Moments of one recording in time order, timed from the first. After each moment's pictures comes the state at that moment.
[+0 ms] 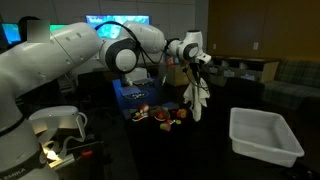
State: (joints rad) arm 0.20 1.14 0.20 -0.68 -0.02 2.18 0.66
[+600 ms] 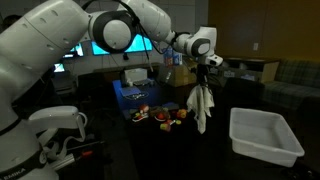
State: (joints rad) arm 0.02 0.91 0.25 -1.04 0.00 2.11 0.49
